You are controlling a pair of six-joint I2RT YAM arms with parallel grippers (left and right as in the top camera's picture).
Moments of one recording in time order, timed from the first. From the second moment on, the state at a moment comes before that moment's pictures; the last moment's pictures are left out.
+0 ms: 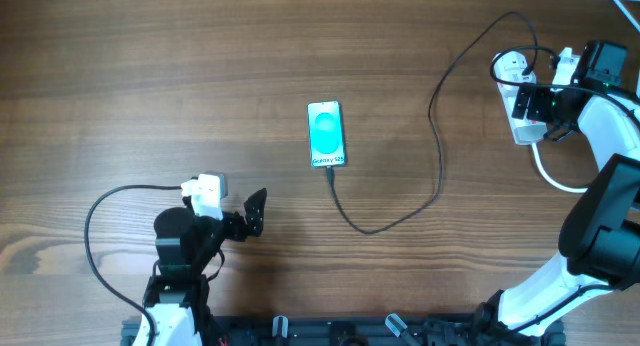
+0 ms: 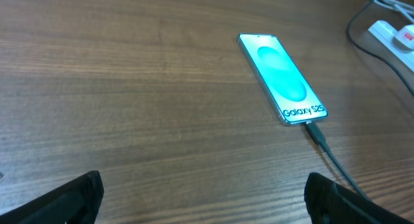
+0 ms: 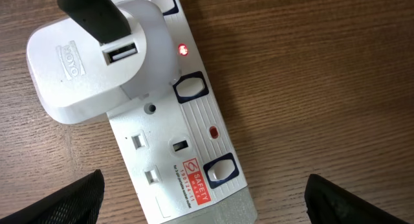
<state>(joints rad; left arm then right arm) -0.01 0.84 0.01 0.32 0.36 -0.16 -0.36 1.91 1.30 -0.51 -0.03 -0.14</state>
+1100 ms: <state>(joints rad) -0.07 0.01 0.01 -0.05 0.19 -0.15 -0.36 1.91 1.30 -0.51 -0.03 -0.14</state>
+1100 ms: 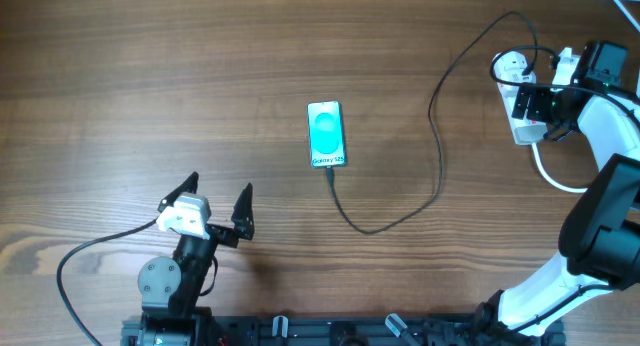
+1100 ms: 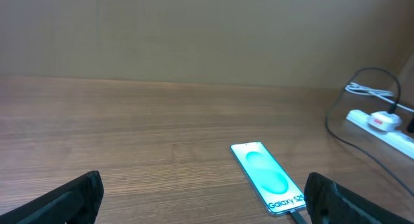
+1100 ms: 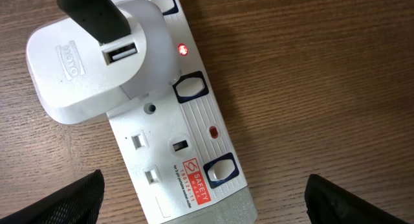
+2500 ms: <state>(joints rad) -0.10 0.01 0.01 -0.07 0.07 -0.13 -0.36 1.91 1.30 -0.51 -0.03 -0.14</state>
